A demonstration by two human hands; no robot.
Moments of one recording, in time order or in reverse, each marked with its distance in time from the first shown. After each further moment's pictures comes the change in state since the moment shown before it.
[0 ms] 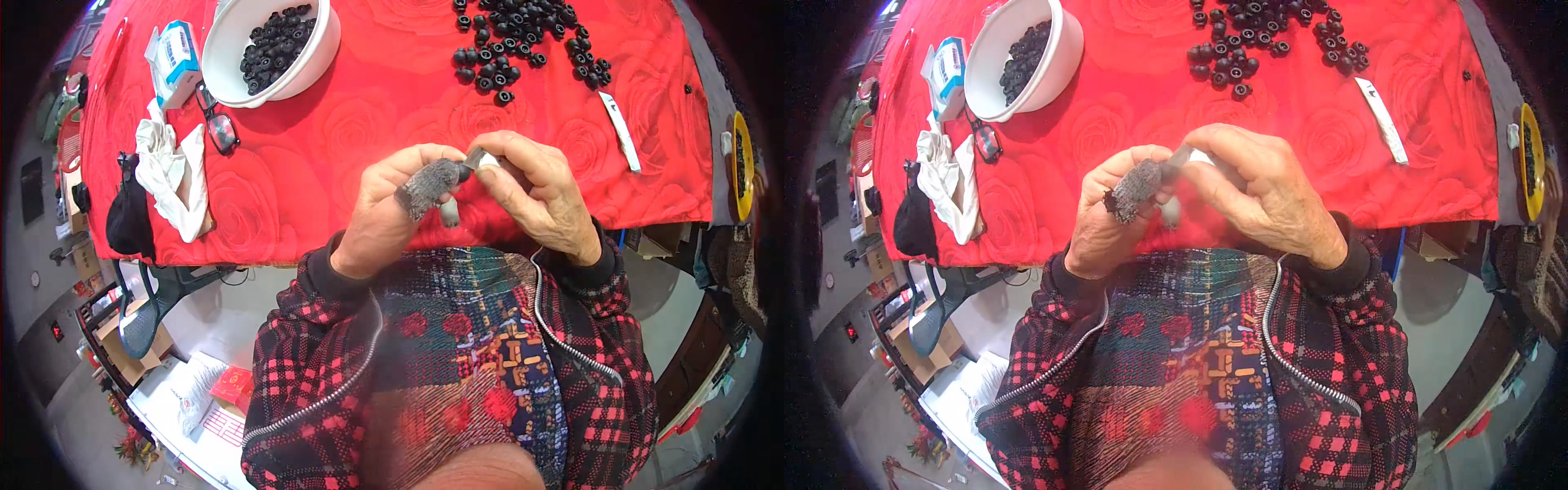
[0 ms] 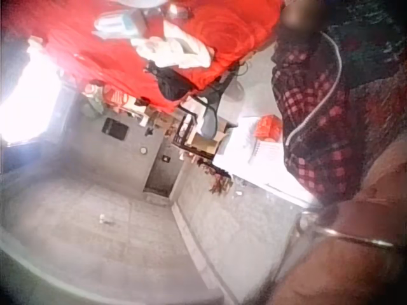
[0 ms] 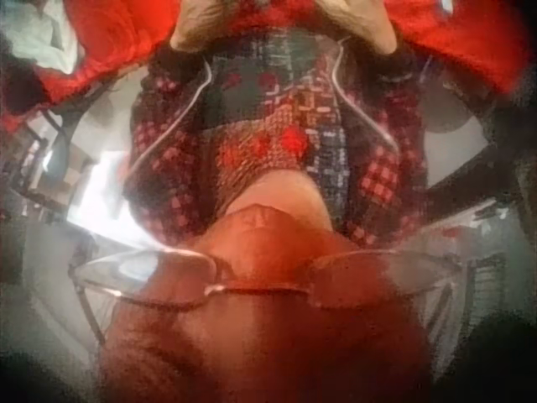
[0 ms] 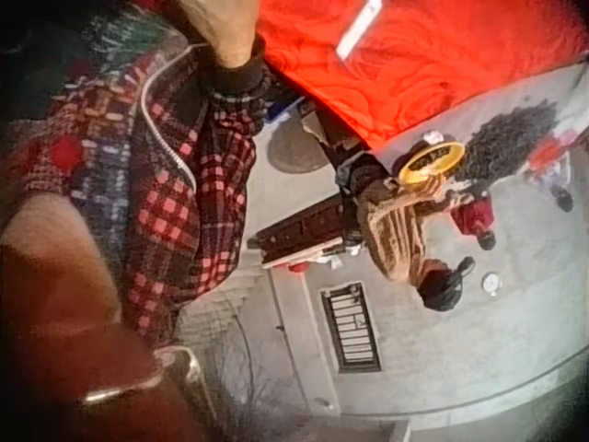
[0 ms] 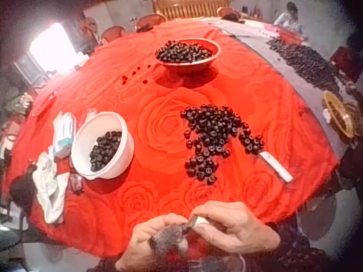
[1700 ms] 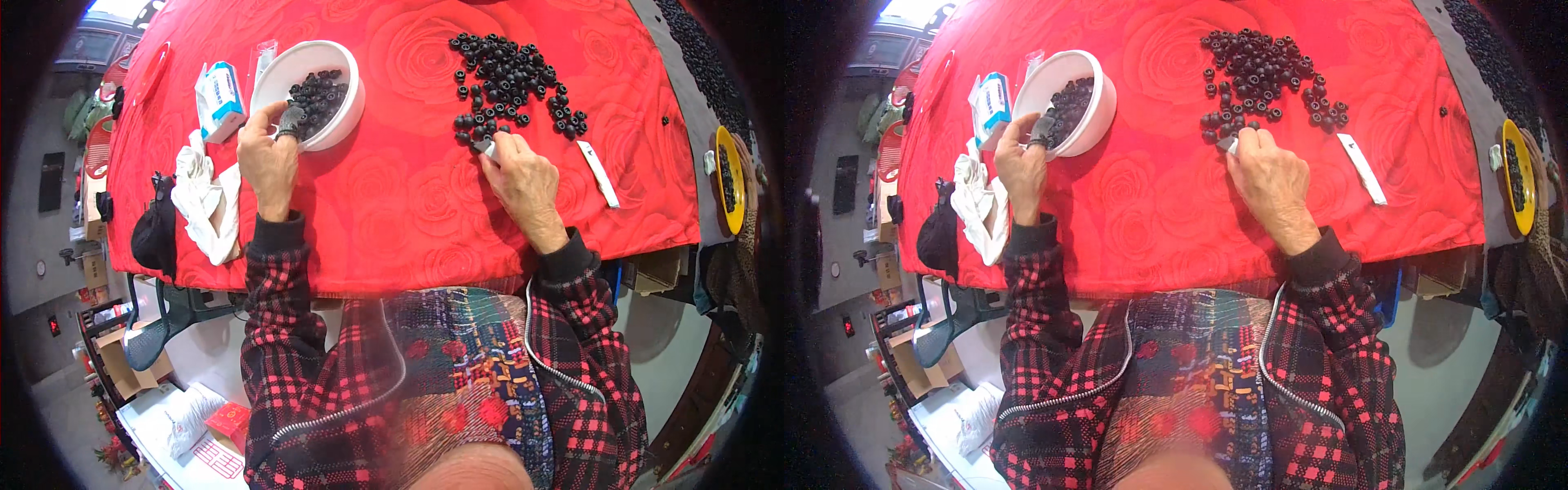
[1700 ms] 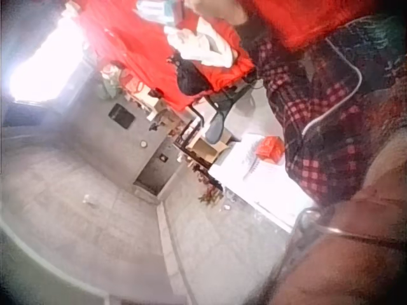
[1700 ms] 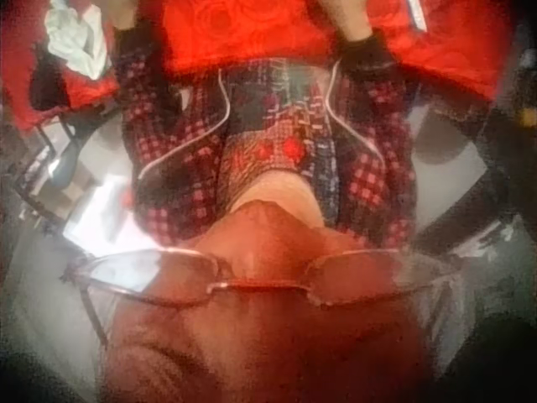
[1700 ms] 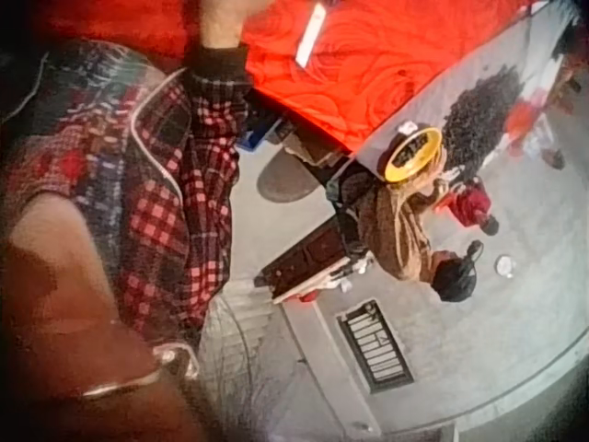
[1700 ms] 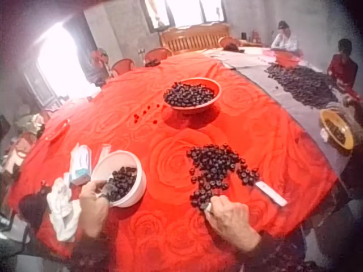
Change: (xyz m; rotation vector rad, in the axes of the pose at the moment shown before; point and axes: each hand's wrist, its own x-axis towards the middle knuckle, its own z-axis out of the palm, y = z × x) left_hand 0.041 0.109 -0.115 1.427 0.882 0.700; right_hand 0.034 0.056 0.004 -0.989 0.412 -0.010
